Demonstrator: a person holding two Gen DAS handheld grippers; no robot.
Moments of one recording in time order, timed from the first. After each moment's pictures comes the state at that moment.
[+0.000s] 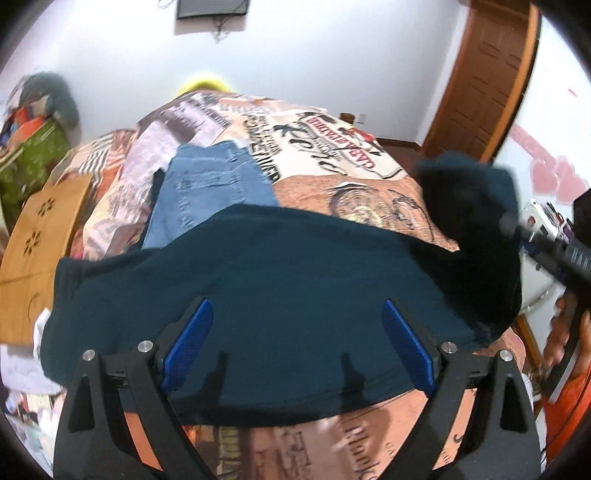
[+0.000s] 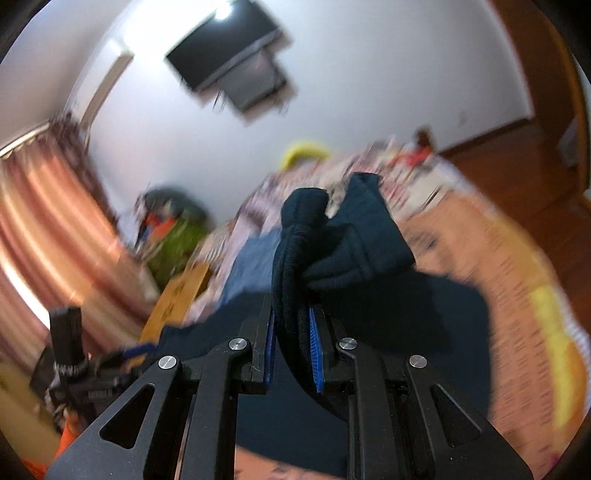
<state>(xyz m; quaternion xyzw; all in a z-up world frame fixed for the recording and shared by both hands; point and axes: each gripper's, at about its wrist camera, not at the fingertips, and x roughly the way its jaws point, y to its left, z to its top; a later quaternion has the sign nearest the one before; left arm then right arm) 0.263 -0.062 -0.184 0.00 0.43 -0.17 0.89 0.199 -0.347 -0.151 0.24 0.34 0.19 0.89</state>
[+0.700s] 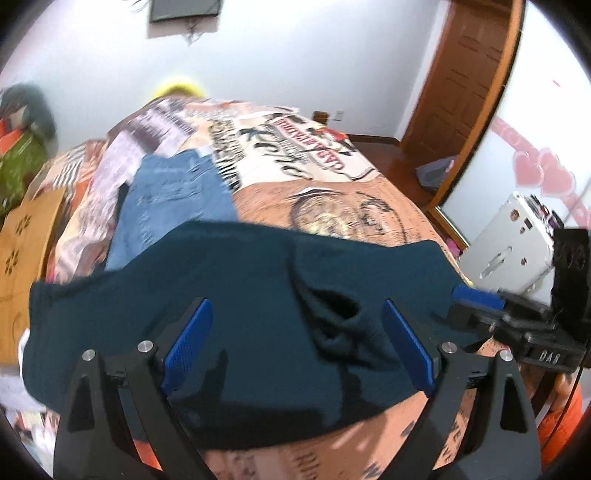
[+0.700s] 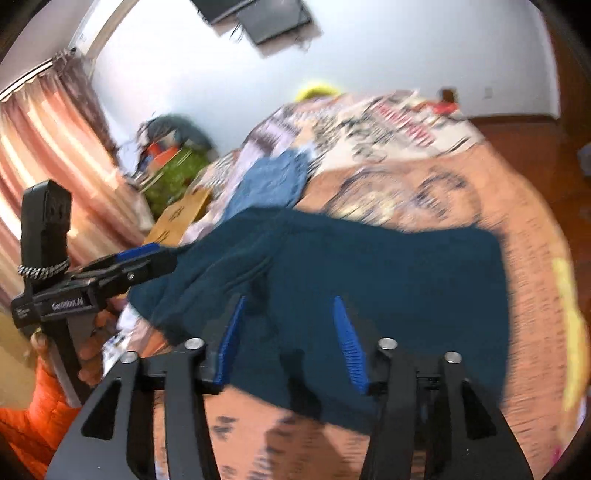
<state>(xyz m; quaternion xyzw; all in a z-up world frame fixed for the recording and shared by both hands) 0.278 -0.117 -0.174 0.02 0.42 -0.22 0.88 0.189 -0.326 -0.171 0.15 0.40 0.19 0.88</state>
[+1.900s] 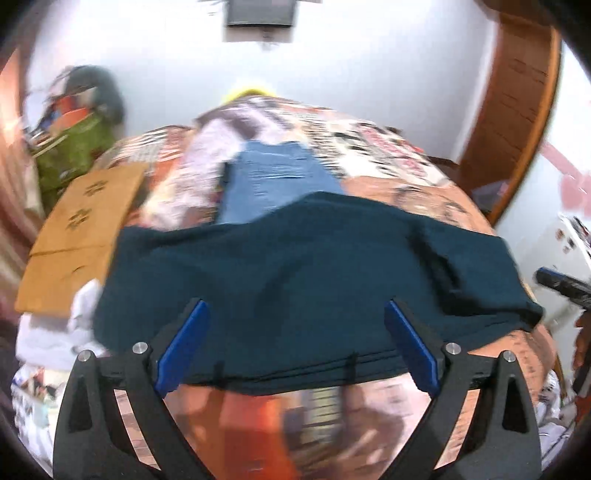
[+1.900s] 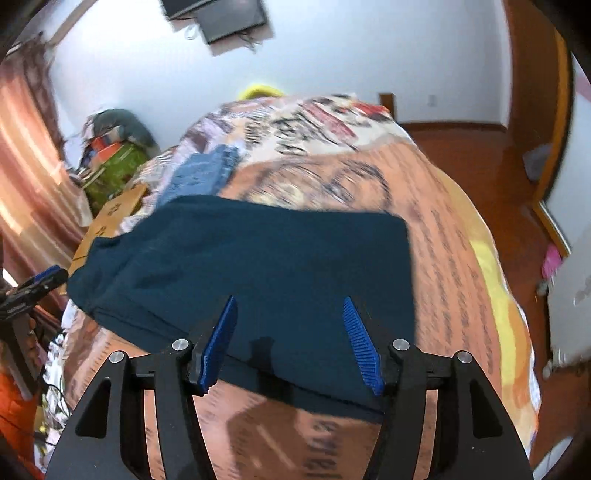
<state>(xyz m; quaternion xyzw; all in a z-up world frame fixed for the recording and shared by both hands) 0.226 0.025 -0.199 -0.01 0.40 -0.08 0.91 0.176 -0.334 -0.178 0.10 0.42 0.10 0.89</state>
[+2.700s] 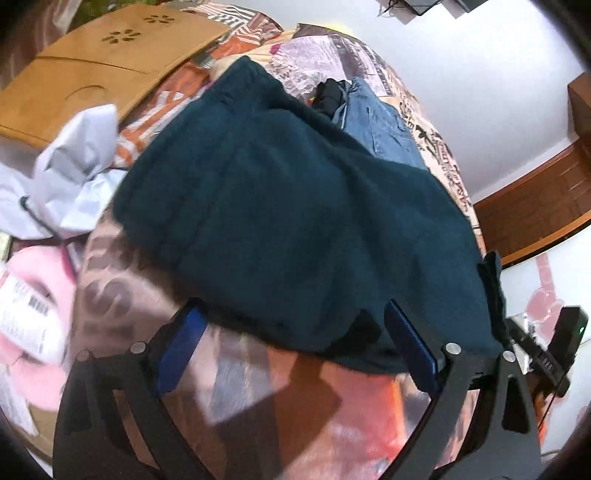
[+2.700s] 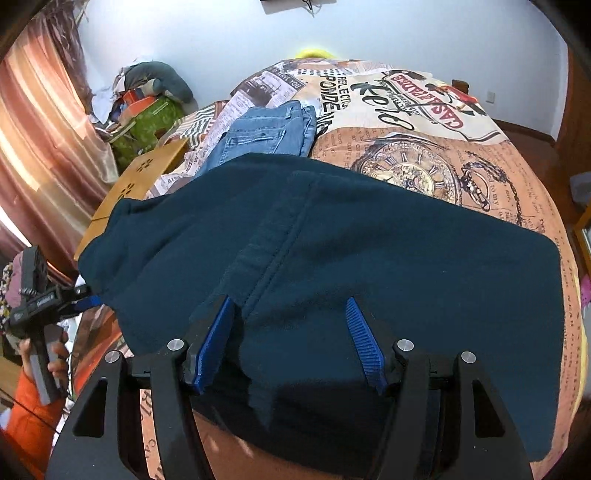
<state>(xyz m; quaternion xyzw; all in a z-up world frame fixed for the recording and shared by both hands) 0.257 0.165 -0.315 -0.27 0.50 -0.08 0.82 0.223 -0.216 -0.213 0.07 0.47 0.17 0.86</state>
